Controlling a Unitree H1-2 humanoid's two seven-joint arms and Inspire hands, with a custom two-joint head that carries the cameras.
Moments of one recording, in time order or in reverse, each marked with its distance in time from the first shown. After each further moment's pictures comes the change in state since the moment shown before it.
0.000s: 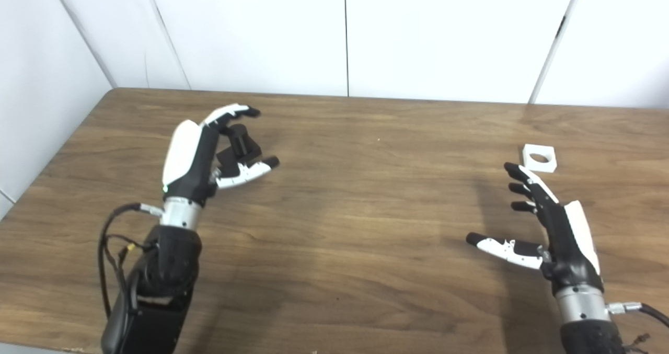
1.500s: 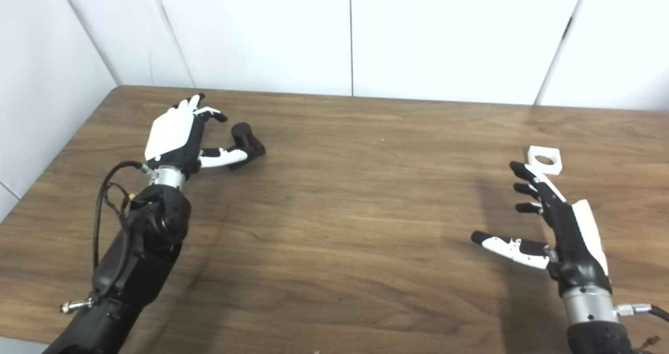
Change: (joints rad) left arm -0.143 0.170 -0.106 0.288 0.161 0.236 -0.051; right arm -0.005 -0.005 0.002 -0.047 -0.008 0.059 0.016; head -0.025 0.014
